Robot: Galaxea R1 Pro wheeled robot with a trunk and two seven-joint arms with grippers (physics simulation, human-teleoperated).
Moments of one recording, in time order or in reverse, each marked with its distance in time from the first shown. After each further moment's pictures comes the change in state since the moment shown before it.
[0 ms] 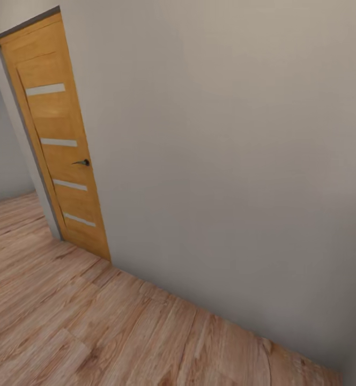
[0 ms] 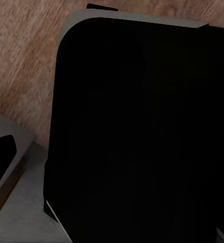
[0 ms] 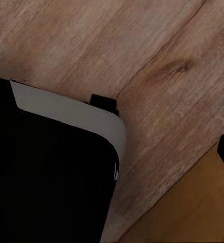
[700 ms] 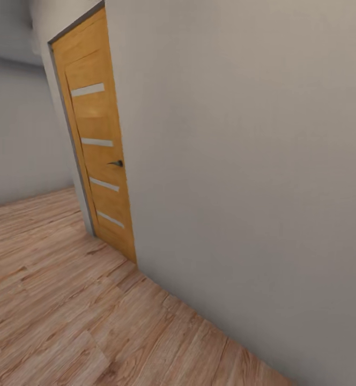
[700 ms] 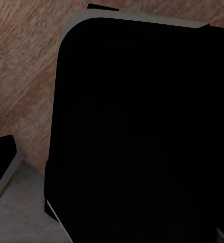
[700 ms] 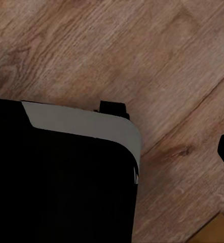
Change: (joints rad) left arm 0.000 0.001 0.000 0.000 0.000 0.000 0.001; right arm 0.000 0.022 -0.007 -0.001 -0.146 -0.012 -0.010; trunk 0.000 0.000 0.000
